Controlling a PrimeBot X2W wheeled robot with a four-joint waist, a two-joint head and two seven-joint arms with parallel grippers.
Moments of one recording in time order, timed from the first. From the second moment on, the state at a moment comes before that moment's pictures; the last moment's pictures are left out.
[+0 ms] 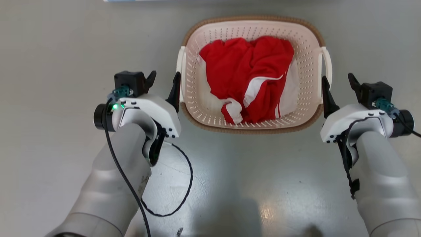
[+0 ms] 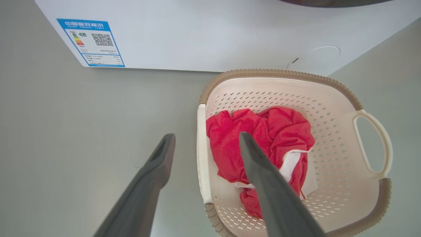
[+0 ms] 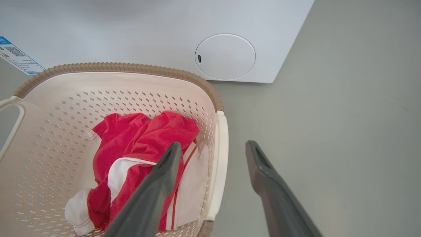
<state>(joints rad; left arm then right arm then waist) -0.85 0.03 -0.43 0.99 -0.54 -0.03 -0.25 -0.75 -0.06 -0.24 0.95 -0.18 0.12 -0.25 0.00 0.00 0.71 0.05</state>
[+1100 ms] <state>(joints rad) -1.02 0.03 -0.56 1.06 -0.61 0.00 -0.26 -0.87 -0.06 -0.25 0.98 -0.21 0.12 -0.25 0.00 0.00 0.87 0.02</state>
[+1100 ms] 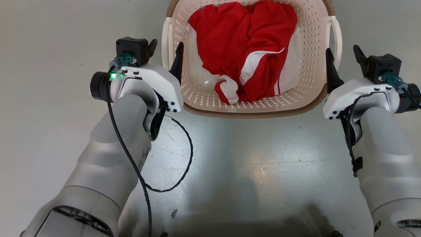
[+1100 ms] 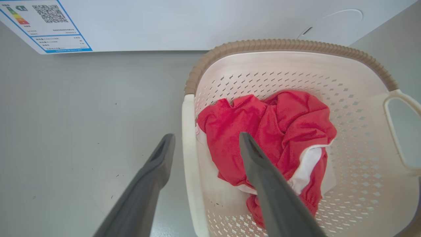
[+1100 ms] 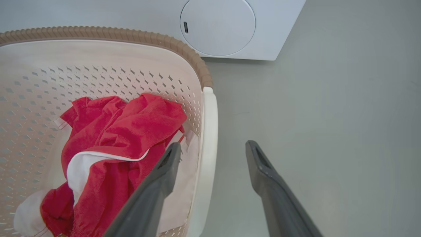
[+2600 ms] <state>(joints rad) -1.18 0.03 -0.79 1.20 -0.77 0.03 -0.06 -1.09 -0.07 -0.23 1.24 -0.24 0.12 -0.22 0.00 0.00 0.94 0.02</state>
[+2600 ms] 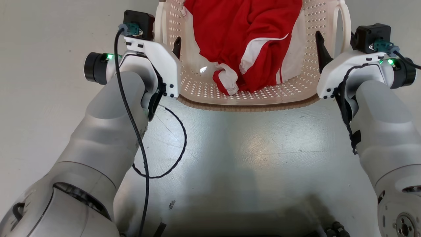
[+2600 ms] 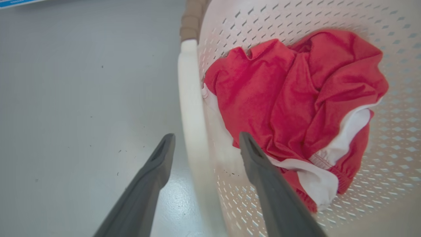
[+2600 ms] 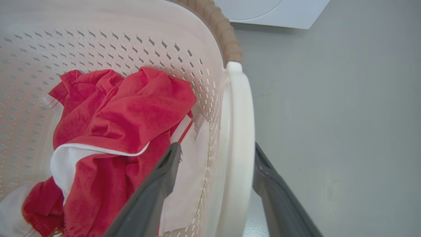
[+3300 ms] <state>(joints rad) -1.20 0.03 -0.87 1.22 -0.80 0.05 -0.06 -1.09 -0.07 -0.19 1.28 -0.20 0.12 -0.22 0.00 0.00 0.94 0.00</state>
